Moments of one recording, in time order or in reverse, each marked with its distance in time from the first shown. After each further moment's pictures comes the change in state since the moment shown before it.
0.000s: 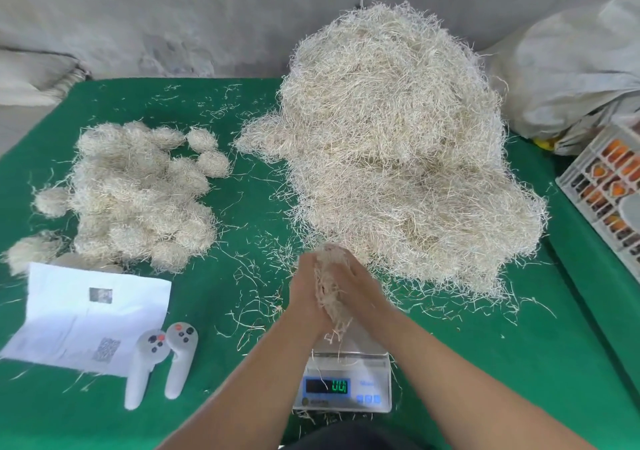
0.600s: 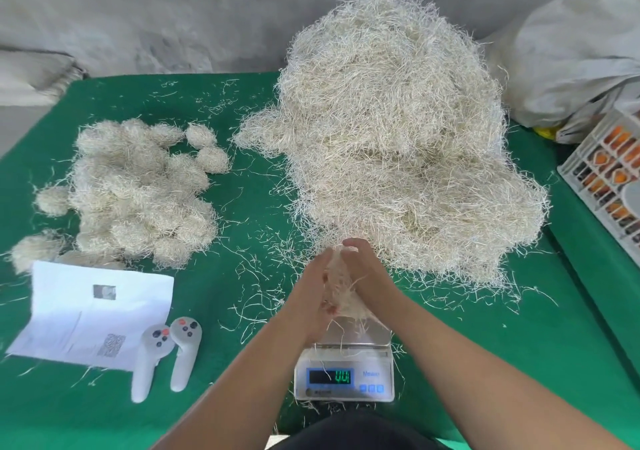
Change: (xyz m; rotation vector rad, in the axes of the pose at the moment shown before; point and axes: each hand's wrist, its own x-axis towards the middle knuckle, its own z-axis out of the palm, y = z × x) left_hand 0.001 -0.008 -0.014 0.277 -0.095 0.010; right_hand 0.032 0.036 -0.027 -0.295 0.180 0.012
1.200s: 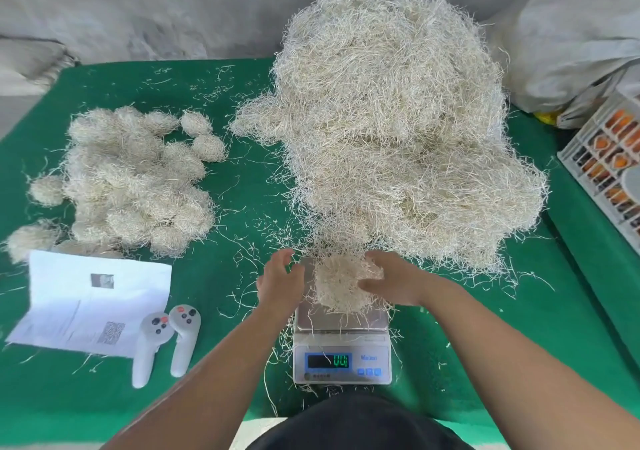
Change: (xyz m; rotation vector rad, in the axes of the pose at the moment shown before) left_hand 0.044 -0.019 -0.061 0.777 0.383 0.375; right_hand -0.003 0.026 -0.066 -0.671 -0.334 0.140
